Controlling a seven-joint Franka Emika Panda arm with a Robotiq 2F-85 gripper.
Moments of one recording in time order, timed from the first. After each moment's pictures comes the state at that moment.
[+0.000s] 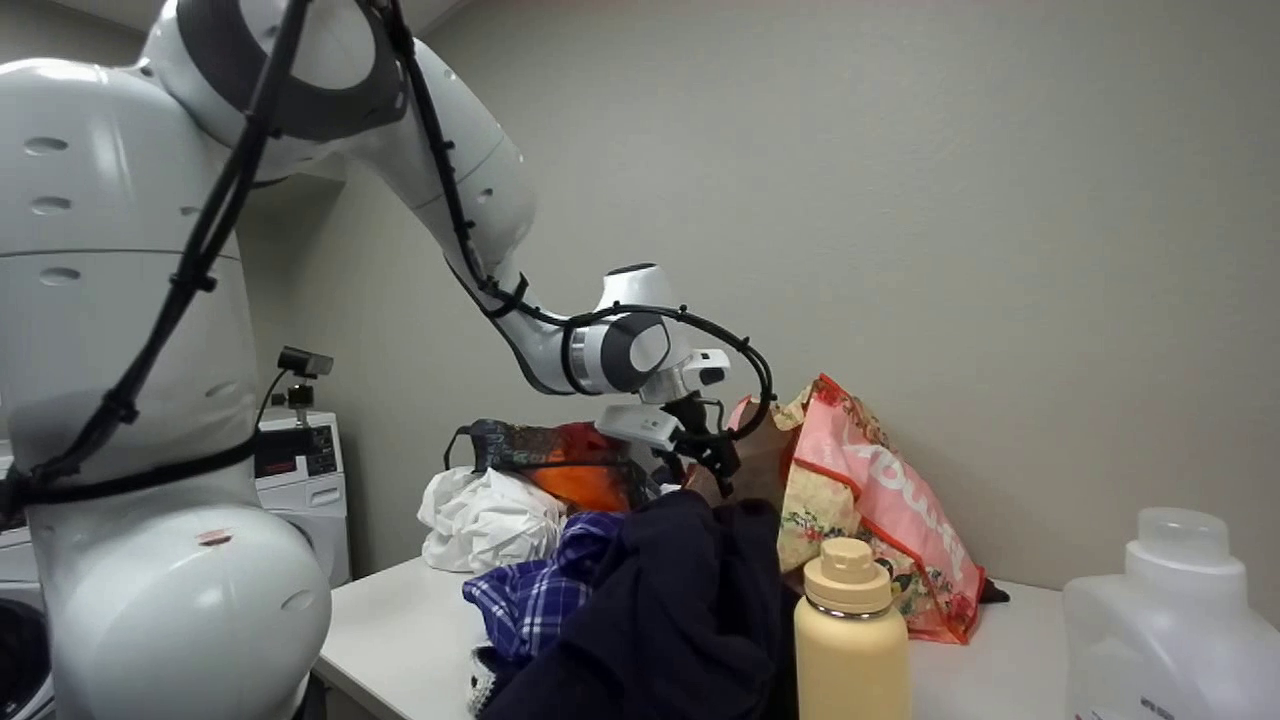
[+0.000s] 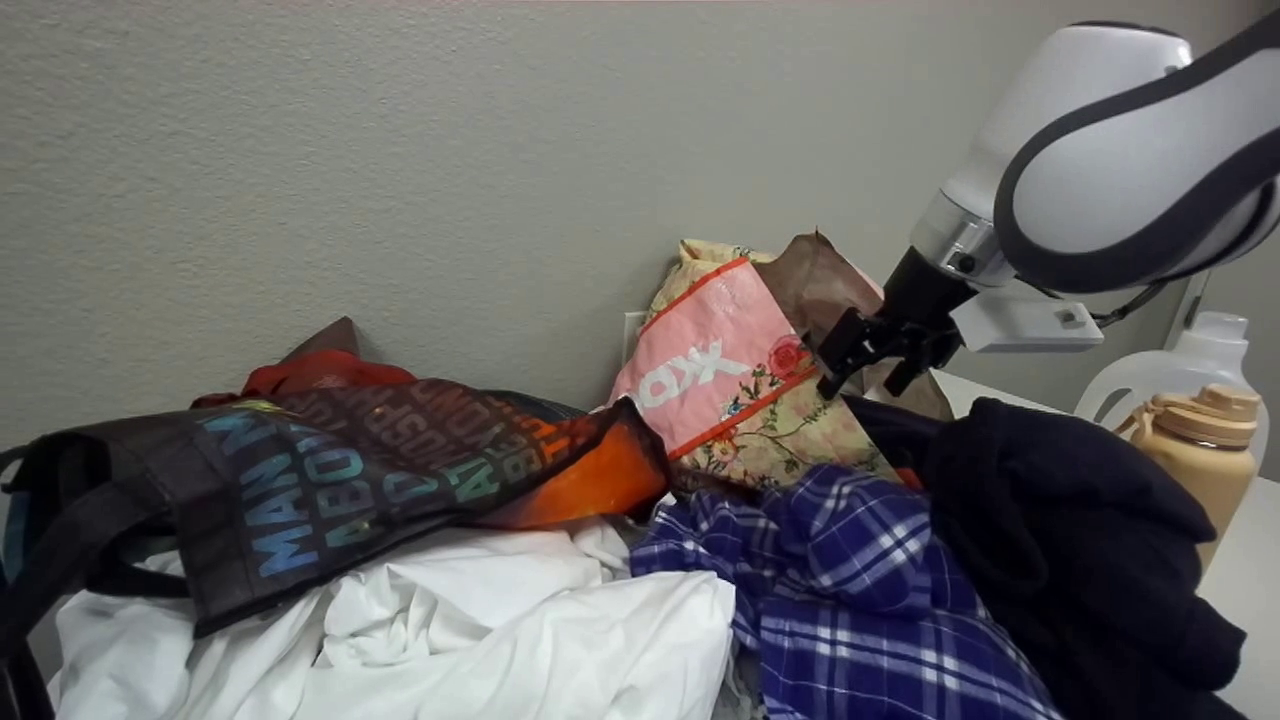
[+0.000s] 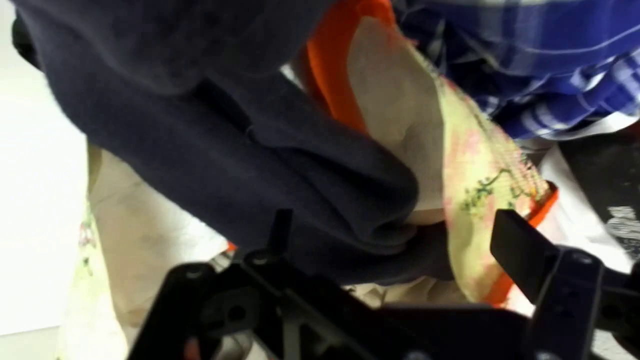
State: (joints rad) arm -0.04 -0.07 0.00 -2.39 -0.02 2.76 0.15
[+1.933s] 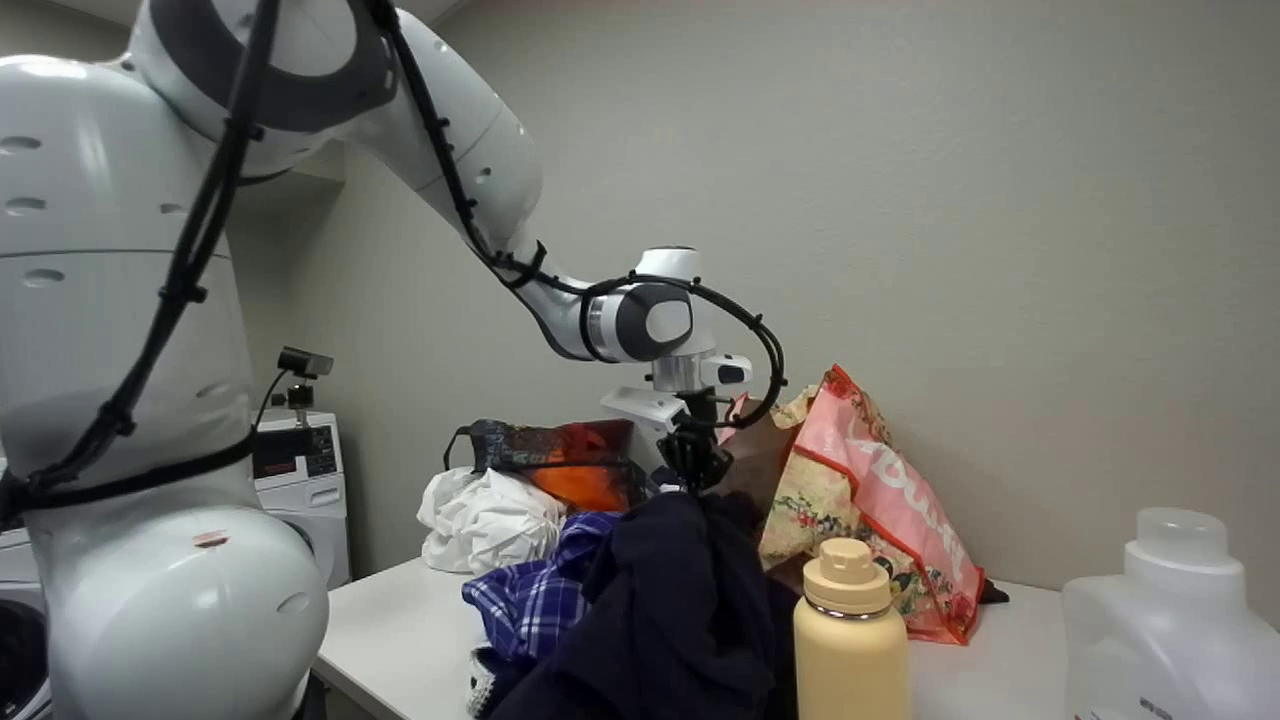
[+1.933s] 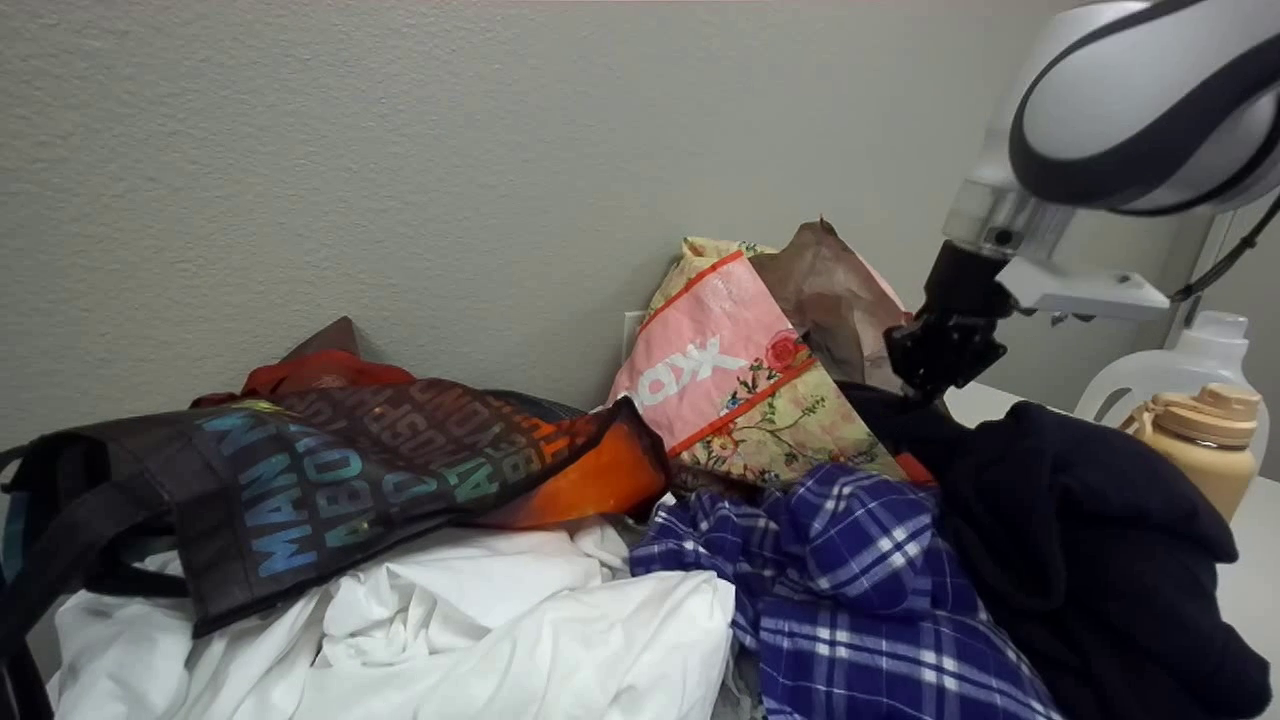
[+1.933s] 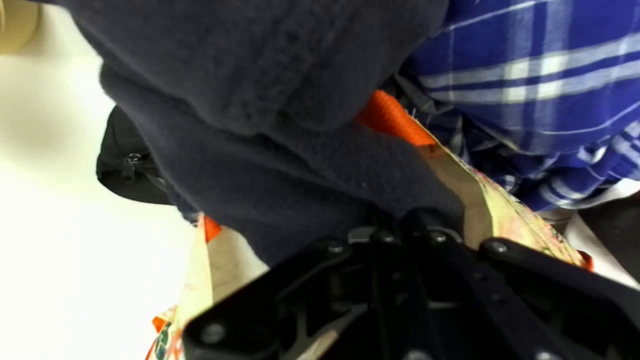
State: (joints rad) arm -0.05 -0.11 -0.05 -2.32 0.08 2.39 0.10
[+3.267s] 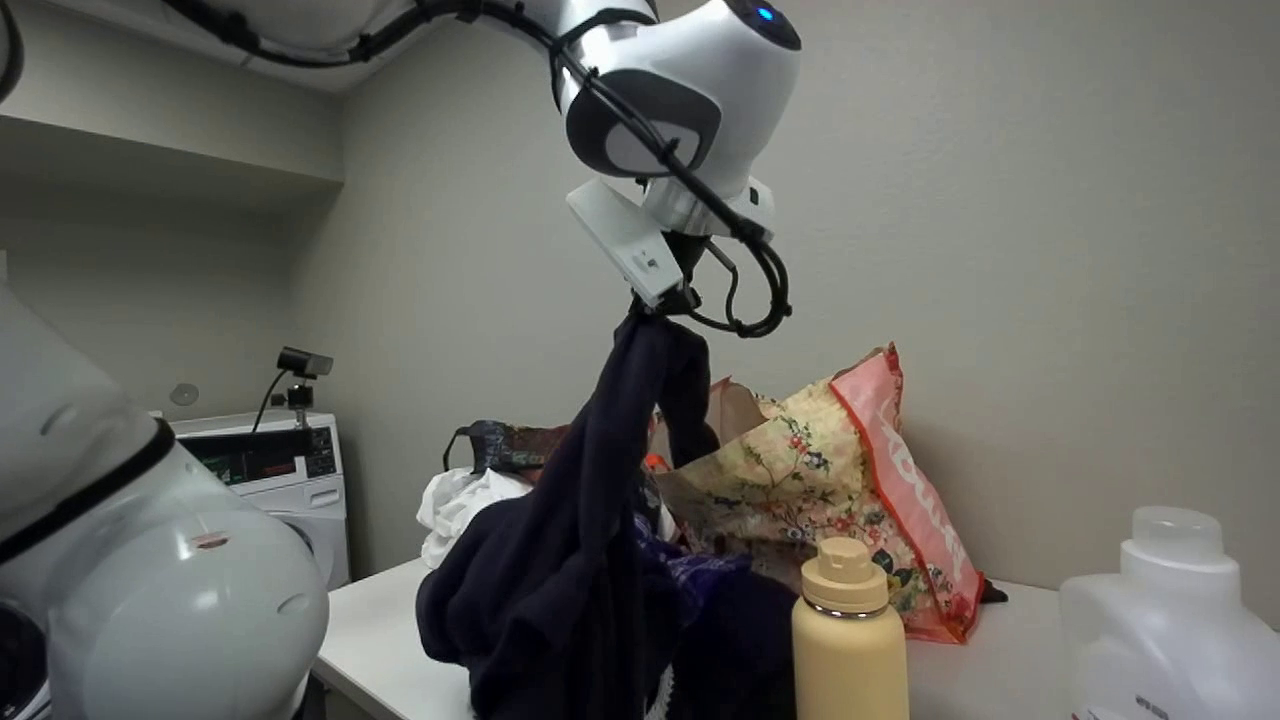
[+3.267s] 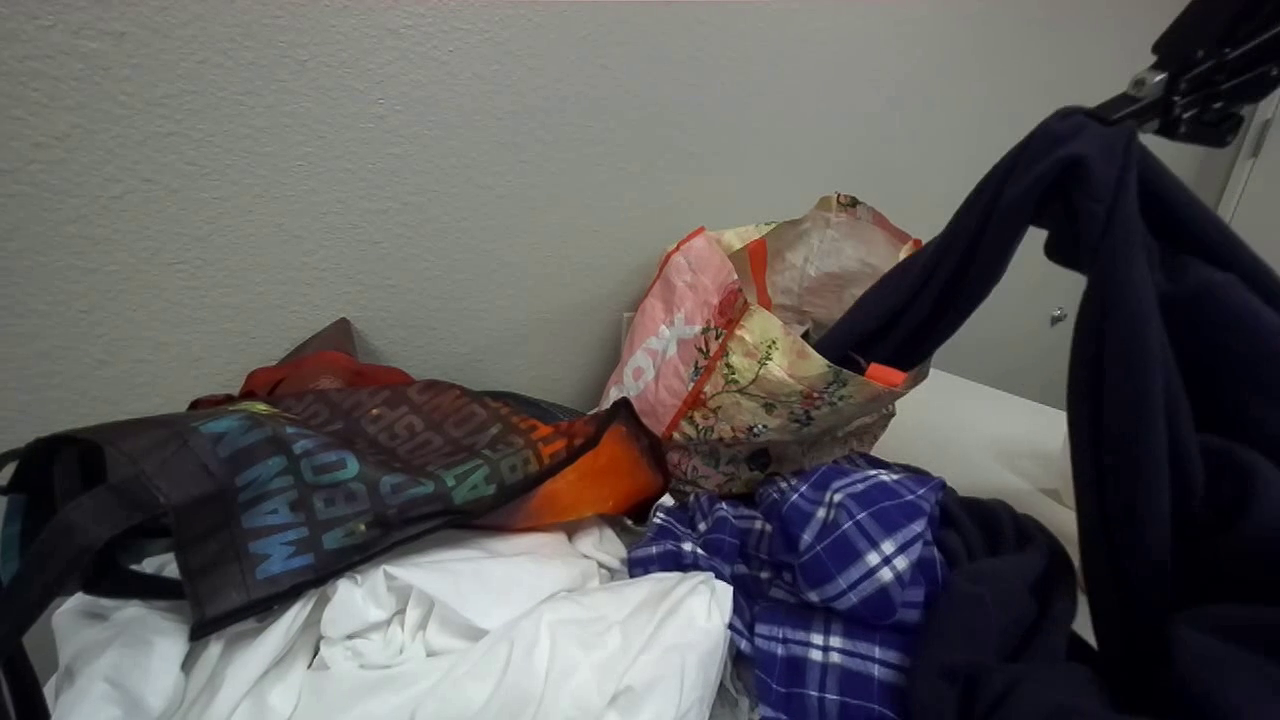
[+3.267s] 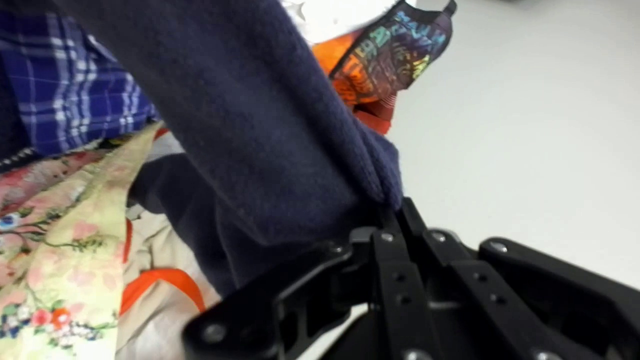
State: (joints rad) arm -0.05 -0.61 -0.39 -2.31 0.81 1.88 -0.46
